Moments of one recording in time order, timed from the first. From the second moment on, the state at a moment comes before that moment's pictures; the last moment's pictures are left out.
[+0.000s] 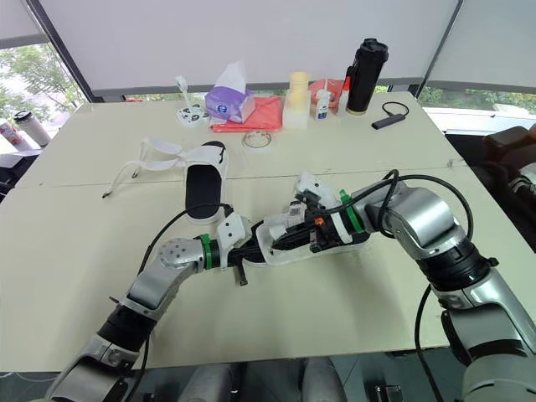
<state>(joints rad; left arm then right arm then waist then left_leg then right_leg) -0.39 0.32 -0.31 0.06 -0.12 0.21 -0.84 -0.81 -0.76 0.37 -0.10 0.57 0.98 1.17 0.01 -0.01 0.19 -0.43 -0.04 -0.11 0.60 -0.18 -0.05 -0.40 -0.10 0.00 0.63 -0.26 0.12</state>
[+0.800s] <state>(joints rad) -0.37 0.32 -0.30 0.03 -0.12 0.21 -0.80 -0.90 -0.61 0.41 0.18 0.40 0.87 1.21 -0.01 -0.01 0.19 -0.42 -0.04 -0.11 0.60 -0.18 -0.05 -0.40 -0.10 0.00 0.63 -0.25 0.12</state>
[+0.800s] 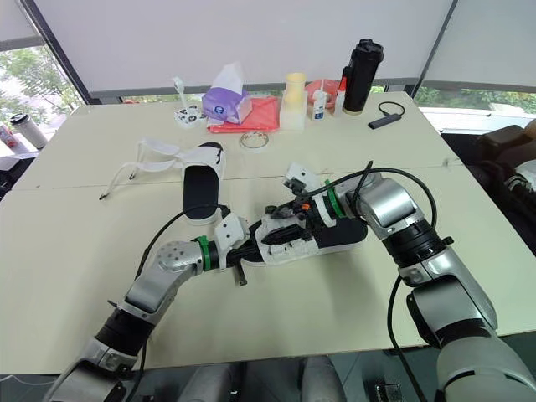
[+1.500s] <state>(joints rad) -0.36 0.33 -0.30 0.03 -0.12 0.21 -0.80 -0.96 -0.53 0.36 0.33 0.28 0.81 1.12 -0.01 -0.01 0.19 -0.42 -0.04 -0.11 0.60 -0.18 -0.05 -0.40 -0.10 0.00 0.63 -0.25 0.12</state>
